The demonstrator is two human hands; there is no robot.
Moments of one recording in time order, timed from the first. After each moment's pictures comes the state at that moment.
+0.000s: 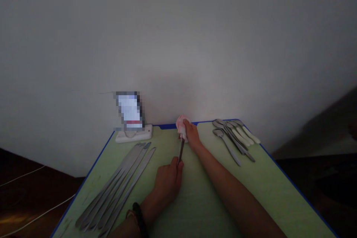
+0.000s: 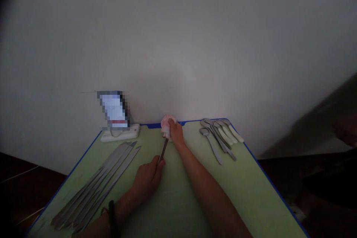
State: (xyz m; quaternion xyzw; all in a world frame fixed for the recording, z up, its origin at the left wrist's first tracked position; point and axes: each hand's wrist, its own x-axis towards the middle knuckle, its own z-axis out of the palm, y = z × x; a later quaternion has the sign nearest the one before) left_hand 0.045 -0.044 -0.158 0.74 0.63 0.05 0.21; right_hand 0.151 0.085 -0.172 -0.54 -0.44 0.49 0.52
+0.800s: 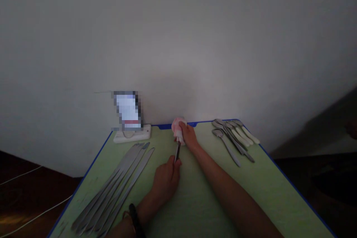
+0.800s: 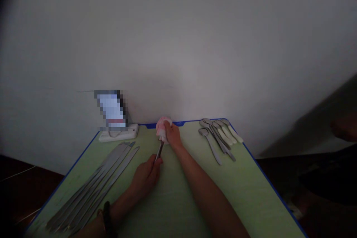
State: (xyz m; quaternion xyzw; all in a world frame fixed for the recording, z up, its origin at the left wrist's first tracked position) left_hand 0.037 -0.040 -0.173 0.72 0.62 0.16 0.29; right_hand 0.146 0.083 -0.179 -0.53 -0.47 0.49 0.51
